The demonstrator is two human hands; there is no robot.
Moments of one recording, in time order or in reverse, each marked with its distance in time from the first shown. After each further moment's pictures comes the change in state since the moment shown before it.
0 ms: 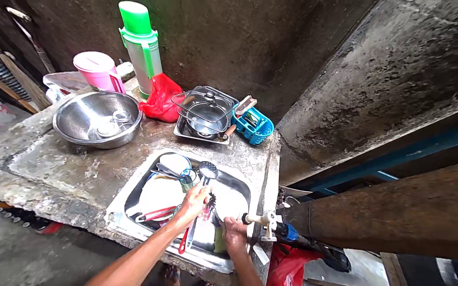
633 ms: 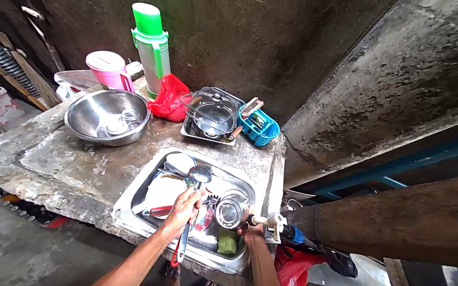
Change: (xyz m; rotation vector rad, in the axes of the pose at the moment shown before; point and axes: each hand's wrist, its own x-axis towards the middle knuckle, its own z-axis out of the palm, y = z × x) left_hand -0.033 0.001 -0.035 -0.192 0.060 -0.079; right_hand 0.025 0.011 -0.041 1.630 0.087 0.851
